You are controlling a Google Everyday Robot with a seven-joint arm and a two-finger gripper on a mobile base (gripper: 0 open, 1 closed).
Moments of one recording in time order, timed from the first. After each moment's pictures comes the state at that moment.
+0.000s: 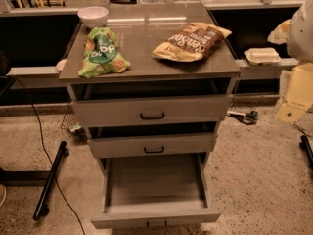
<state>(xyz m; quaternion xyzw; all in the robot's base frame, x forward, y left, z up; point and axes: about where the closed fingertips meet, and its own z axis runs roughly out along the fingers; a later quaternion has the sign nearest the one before) 0.438 -0.216 0.978 -0.60 0.78 -0.04 0.16</state>
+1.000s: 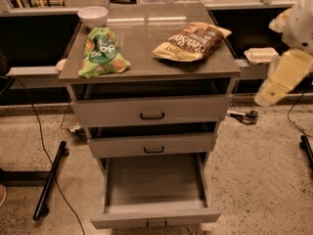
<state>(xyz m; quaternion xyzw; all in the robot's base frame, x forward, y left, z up) 0.483 -0.222 0.980 -0.56 0.80 -0.03 0.23</state>
